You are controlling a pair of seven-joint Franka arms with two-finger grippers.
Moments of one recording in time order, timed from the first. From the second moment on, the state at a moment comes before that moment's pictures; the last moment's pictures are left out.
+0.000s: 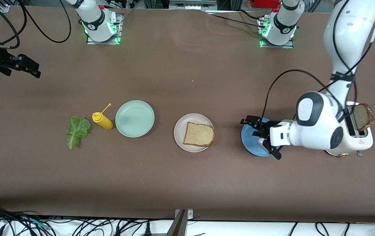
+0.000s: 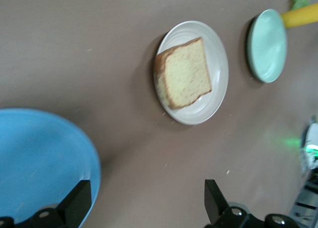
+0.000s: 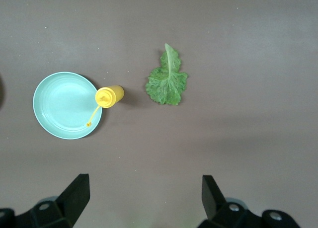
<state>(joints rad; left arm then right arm) 0.04 0.62 -0.28 -1.45 -0.39 1.81 0.46 0.03 -0.03 0.02 -1.62 -0.03 1.56 0.09</state>
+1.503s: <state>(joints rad) -0.07 0.04 -0.09 -1.57 -0.02 1.59 0.10 -0.04 0.07 -0.01 -1.68 0.45 1.69 -0.86</state>
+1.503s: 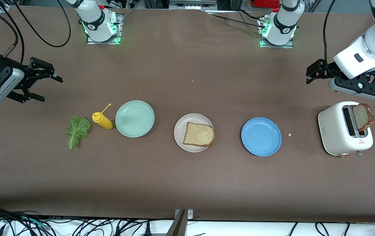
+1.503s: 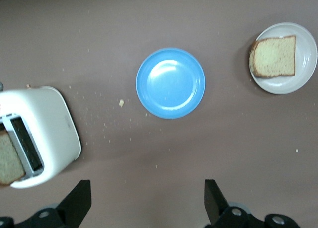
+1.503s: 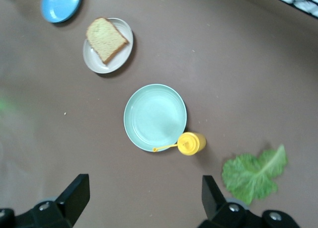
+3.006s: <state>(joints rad) -0.05 -0.03 -0.05 -1.66 -0.02 1.61 0.10 -0.23 0.47 -0.03 -1.88 1.01 1.72 -2.22</state>
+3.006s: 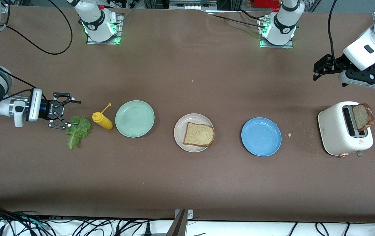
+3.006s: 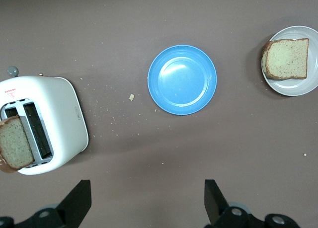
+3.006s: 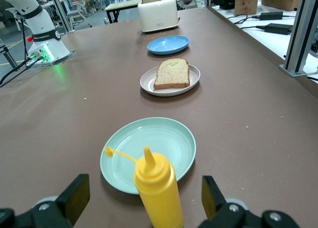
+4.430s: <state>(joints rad) -0.03 -0.03 -0.05 -1.67 -0.02 1.59 0.10 -0.23 0.70 -0.03 -1.87 1.19 1.72 -2.47</state>
